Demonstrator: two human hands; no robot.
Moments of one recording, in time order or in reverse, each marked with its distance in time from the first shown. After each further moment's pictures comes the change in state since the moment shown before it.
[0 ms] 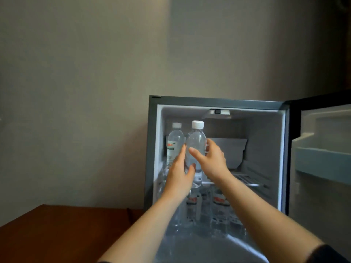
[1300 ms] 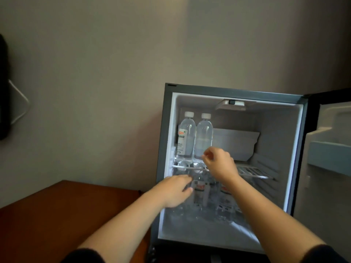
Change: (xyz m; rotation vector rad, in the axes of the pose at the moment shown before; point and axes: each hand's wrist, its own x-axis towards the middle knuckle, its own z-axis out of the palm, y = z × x) left_hand -0.037 -0.025 -0.046 0.838 -0.570 -0.013; right_hand -0.019 0.016 0.005 -0.430 -0.186 0.041
